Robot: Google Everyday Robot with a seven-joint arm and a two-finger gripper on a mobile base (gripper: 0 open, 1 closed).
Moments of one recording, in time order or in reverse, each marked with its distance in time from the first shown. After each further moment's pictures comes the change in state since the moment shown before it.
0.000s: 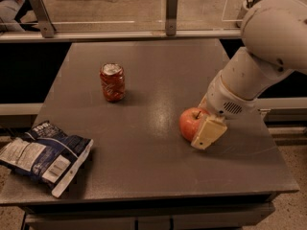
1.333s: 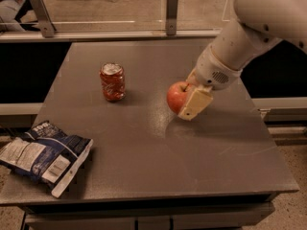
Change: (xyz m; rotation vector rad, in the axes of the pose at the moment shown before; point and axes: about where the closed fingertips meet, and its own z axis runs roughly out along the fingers) arm -0.043 -0.053 -0.015 -0.002 -0.105 -0.046
